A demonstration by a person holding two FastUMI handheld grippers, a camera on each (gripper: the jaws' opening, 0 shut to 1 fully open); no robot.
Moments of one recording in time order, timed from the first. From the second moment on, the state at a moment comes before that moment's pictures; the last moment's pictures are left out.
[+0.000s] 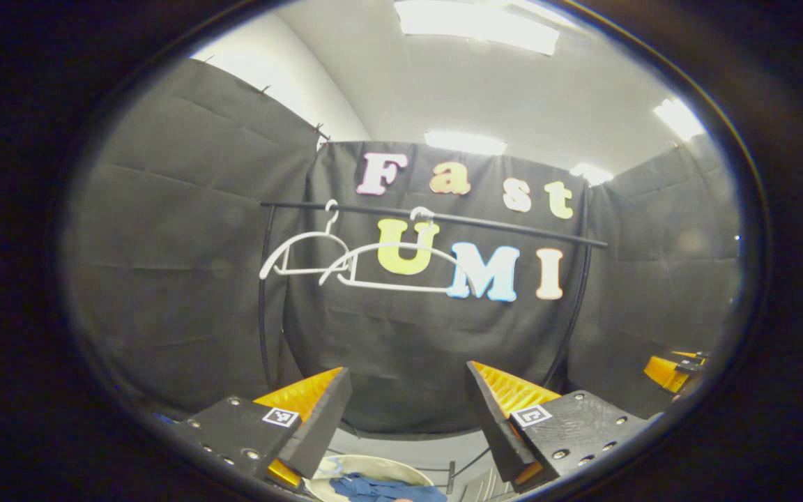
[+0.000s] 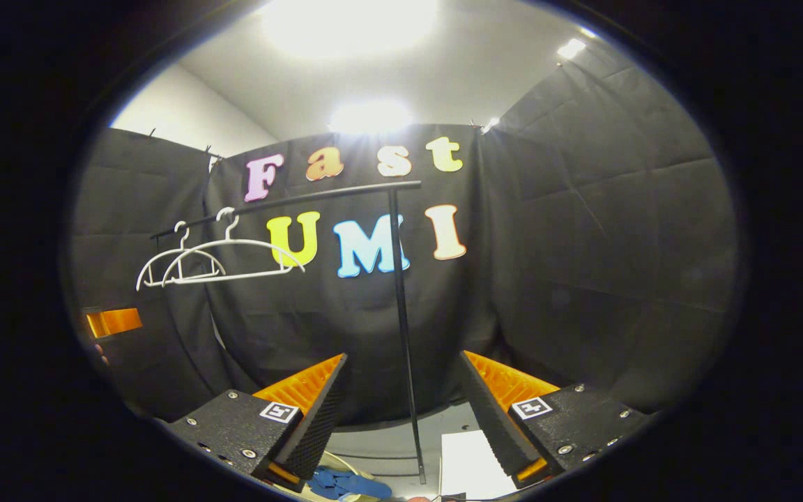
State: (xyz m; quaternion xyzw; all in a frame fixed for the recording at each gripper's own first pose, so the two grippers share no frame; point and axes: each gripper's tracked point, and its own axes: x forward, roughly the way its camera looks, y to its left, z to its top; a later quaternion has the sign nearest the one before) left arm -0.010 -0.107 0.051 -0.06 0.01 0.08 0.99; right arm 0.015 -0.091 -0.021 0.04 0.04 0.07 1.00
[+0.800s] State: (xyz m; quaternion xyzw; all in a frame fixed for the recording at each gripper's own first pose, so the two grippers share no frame) left arm -0.040 0.018 0.085 -0.04 -0.04 0.09 0.99; right arm -0.003 -0.128 0.034 -0.02 -0.02 -0.04 1.00
